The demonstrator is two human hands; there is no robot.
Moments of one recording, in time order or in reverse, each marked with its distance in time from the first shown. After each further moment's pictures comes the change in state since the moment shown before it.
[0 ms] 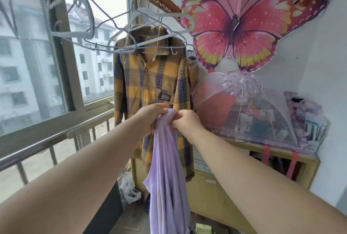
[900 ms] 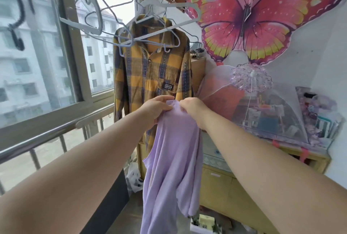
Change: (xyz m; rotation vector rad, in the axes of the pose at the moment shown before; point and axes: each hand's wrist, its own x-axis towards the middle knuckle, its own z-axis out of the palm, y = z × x) left_hand 0.007 -0.007 -0.013 0.190 0.004 0.065; right_hand 0.008 -0.022 -0.009 -0.119 -0.102 0.007
